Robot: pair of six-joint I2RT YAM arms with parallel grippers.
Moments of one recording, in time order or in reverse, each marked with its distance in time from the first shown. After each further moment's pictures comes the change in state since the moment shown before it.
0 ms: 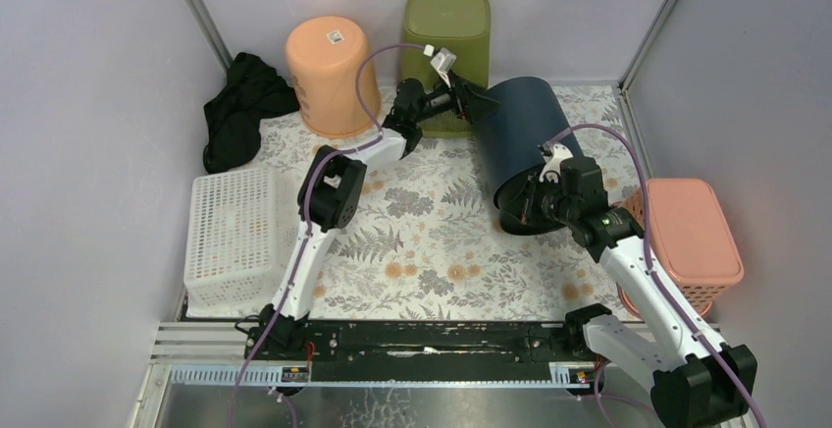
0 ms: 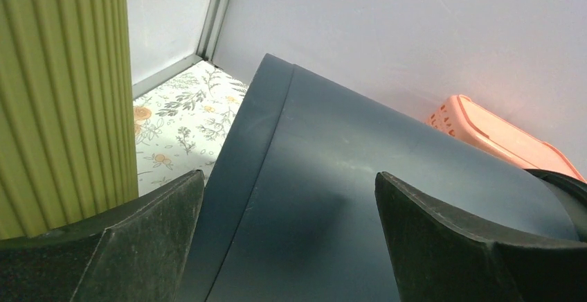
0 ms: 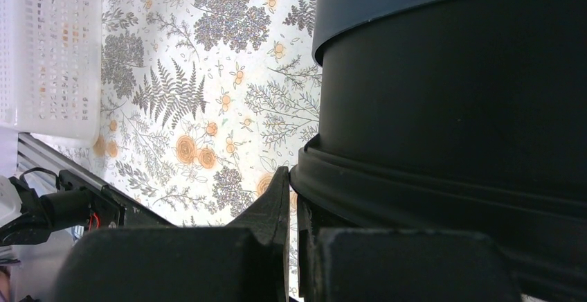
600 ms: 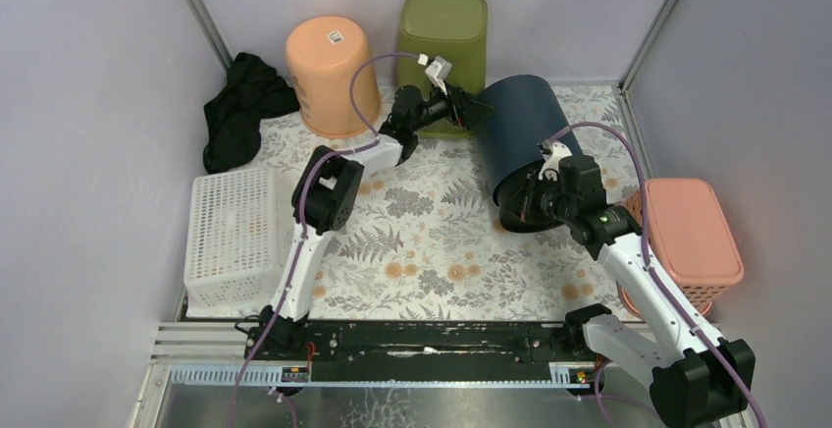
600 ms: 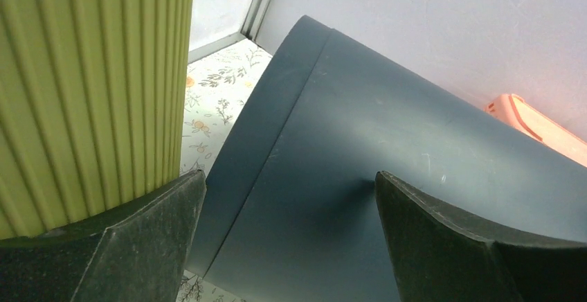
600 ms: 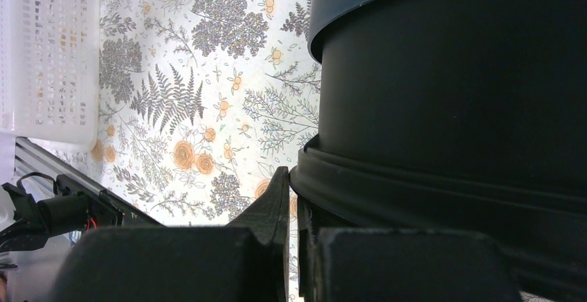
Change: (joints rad) left arm 0.005 -0.070 -0.145 -0.035 -0.100 0.079; right arm -0.003 0.019 0.000 0.023 0.003 -0.001
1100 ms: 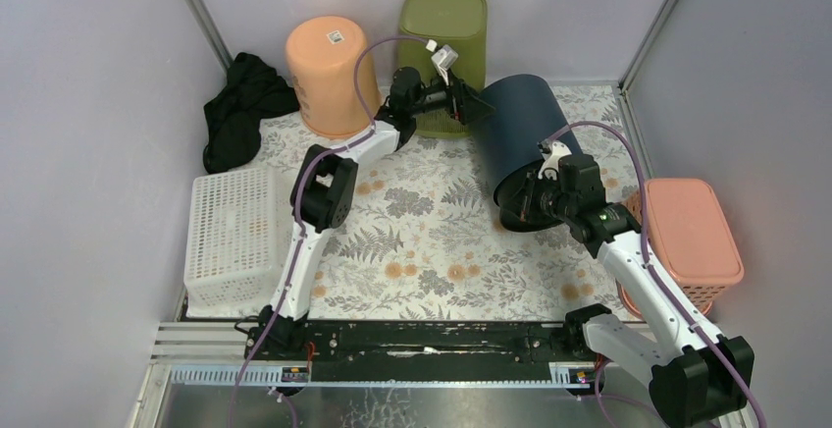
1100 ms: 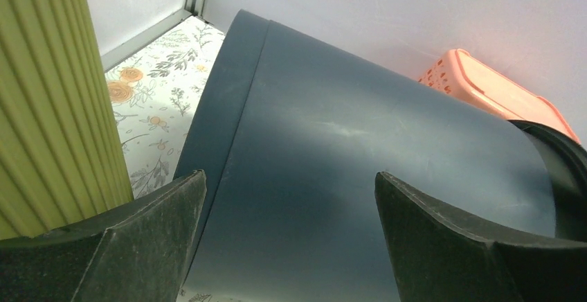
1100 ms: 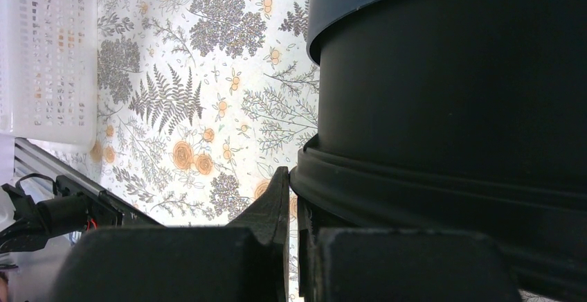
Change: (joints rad) left arm 0.034 0.018 0.177 -0.206 0.229 0.019; right arm -0.002 0.013 0.008 -0.006 0.000 -0.001
